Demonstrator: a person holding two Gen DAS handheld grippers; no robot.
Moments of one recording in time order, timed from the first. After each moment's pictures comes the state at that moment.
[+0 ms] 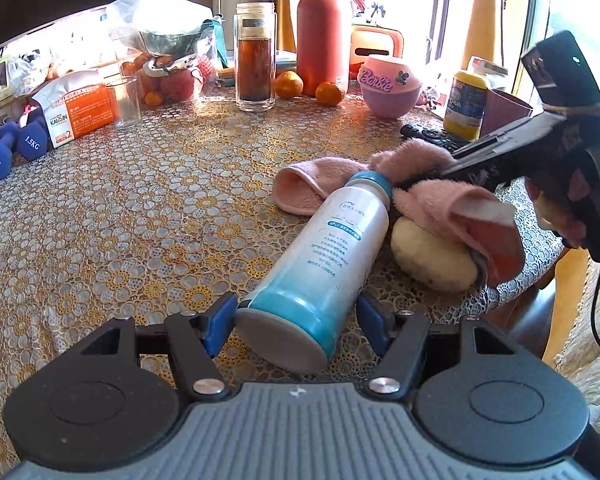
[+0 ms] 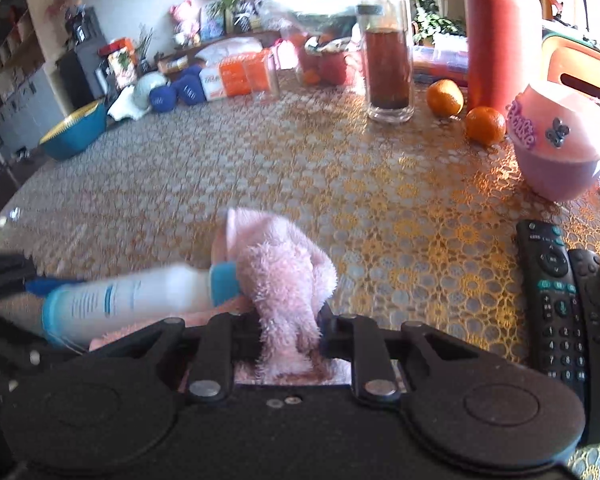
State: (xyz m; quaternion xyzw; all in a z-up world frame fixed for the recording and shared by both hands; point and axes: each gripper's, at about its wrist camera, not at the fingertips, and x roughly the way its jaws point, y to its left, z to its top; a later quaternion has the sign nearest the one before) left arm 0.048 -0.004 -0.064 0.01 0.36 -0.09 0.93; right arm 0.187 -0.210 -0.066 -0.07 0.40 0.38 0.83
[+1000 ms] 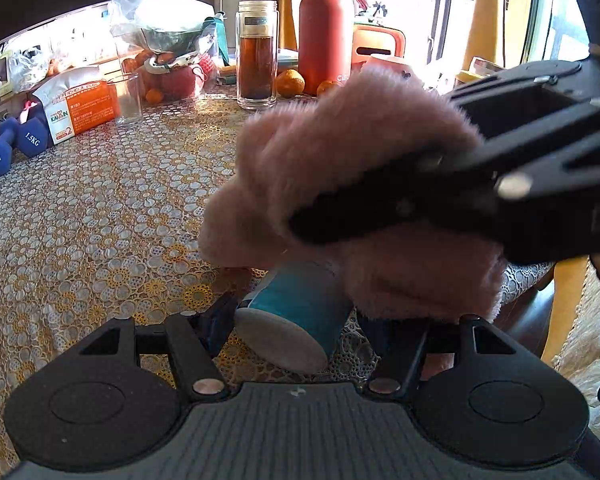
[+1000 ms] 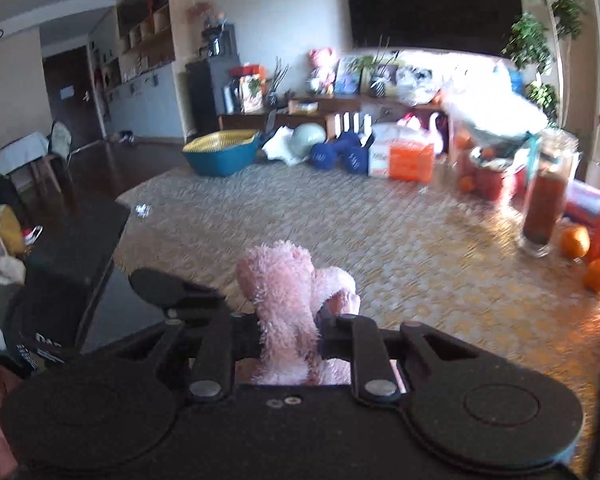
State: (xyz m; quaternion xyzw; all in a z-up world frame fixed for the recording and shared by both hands) left arm 0.049 -0.004 -0.064 0.01 0.37 -0.09 0.93; right arm 0.104 -0.136 -0.002 -0.11 0.28 0.53 0.79
